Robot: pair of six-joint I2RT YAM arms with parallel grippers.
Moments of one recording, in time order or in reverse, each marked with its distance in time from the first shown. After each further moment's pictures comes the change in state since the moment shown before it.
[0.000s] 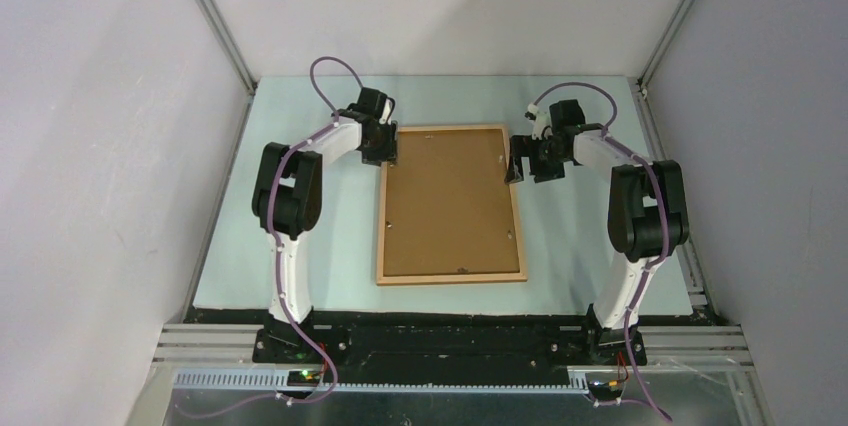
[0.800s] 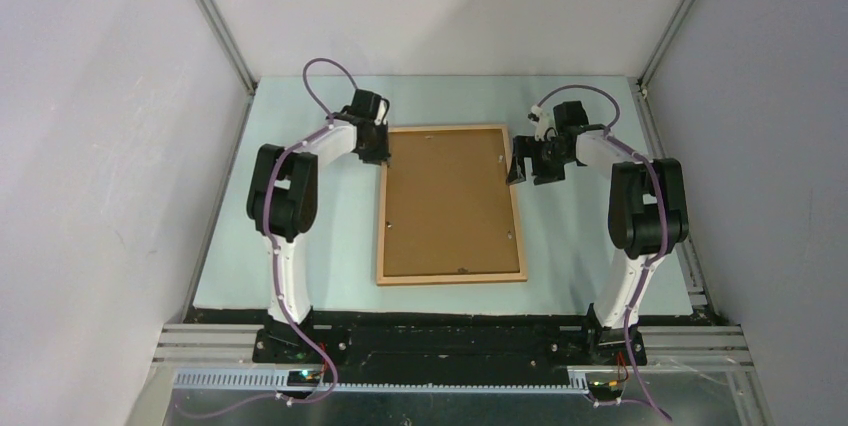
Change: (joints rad) left arm 0.017 -0.031 -0.056 0.057 0.013 0.000; right arm -0.027 0.019 0.000 -0.002 -0.055 0.007
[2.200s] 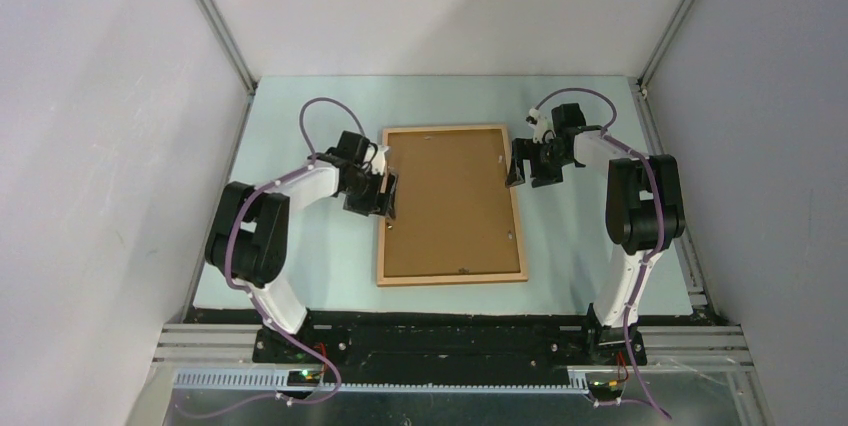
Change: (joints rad) left arm -0.029 -0.387 -0.512 -0.028 0.226 0.202; right arm 0.005 0.040 0.004 0.006 -0.013 -0.008
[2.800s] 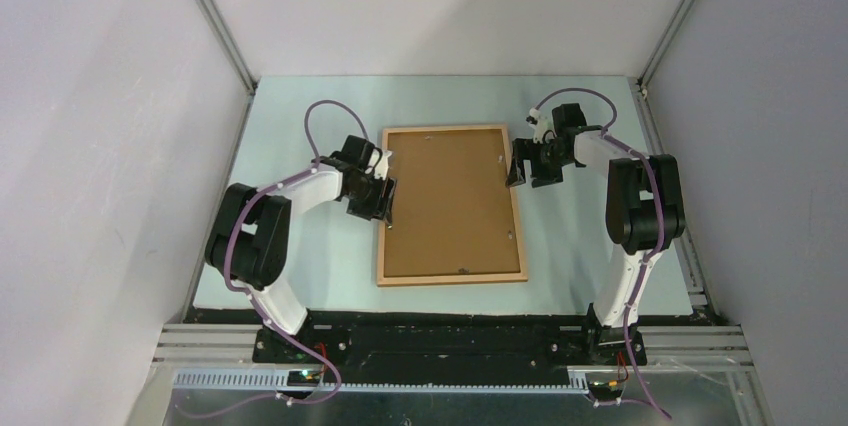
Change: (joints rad) left arm -0.038 -0.013 -0.027 -0.001 -0.053 -0.002; right arm -0.004 0.002 0.000 -0.001 -0.005 -0.008
